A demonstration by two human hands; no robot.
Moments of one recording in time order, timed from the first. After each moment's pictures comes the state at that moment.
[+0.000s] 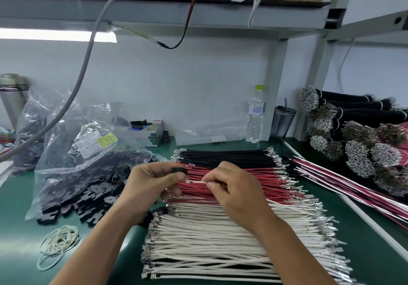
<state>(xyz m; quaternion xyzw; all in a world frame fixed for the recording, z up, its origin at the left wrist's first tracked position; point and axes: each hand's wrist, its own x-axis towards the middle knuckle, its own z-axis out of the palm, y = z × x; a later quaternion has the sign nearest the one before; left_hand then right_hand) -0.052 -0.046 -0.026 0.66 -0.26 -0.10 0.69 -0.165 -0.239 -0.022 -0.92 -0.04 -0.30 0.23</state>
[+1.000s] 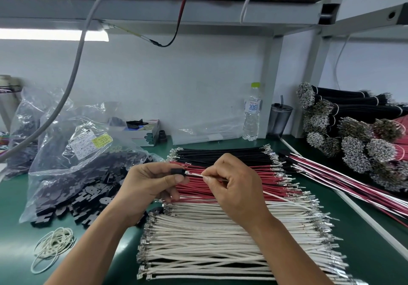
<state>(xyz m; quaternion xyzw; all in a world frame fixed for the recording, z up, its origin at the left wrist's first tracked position) -0.045 -0.047 -0.033 0.63 -0.29 -0.14 0.71 -0.164 -0.240 -0.026 -0.87 -0.05 -0.42 0.26</state>
